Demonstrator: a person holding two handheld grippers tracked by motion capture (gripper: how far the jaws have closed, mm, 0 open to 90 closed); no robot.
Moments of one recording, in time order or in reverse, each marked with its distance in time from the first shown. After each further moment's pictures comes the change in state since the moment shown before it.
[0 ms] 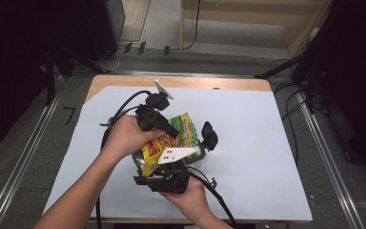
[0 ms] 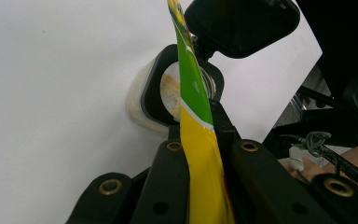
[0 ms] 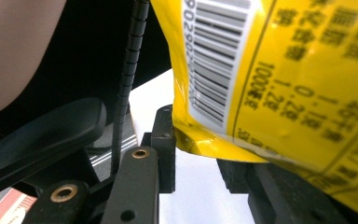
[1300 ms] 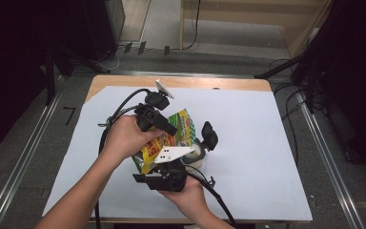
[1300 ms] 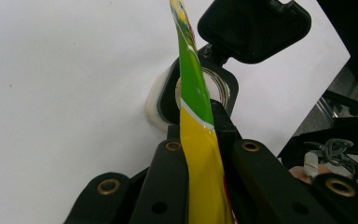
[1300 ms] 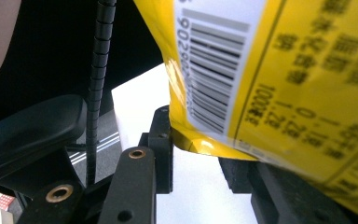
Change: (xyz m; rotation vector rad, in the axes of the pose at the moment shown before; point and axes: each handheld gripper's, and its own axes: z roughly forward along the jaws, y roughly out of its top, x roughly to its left) left arm -0.011 -0.002 -0.007 -0.035 0.105 0.026; right arm -0.001 0.004 0.006 0.015 -0.055 -0.039
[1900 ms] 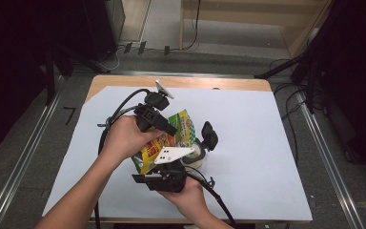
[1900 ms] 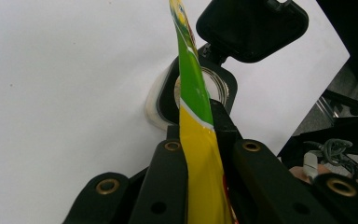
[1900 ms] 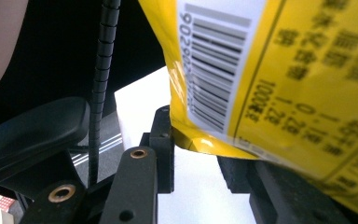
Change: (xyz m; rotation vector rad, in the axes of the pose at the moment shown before) left arm -0.001 -0.002 -0.002 -0.002 0.001 0.005; right arm 0.002 0.000 0.000 -0.014 0.008 -0.004
